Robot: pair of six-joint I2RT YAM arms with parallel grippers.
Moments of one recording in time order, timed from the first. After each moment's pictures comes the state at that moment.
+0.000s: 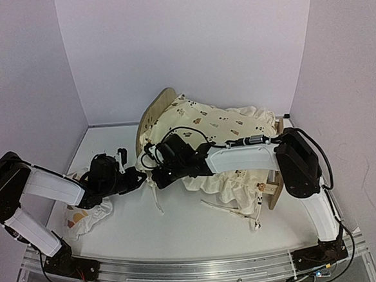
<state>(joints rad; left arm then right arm) -0.62 1.52 0.51 0.54 0.12 -0.78 1.02 2.26 1.78 -0.25 0.00 0.27</state>
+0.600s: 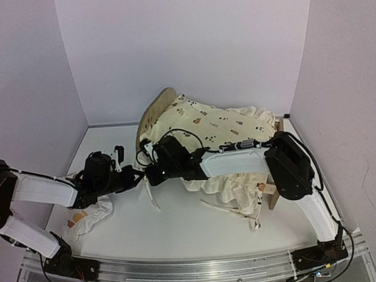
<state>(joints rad) -0.62 1.40 0.50 0.44 0.13 -0.76 1.02 2.34 1.84 -0.11 0.04 0.29</state>
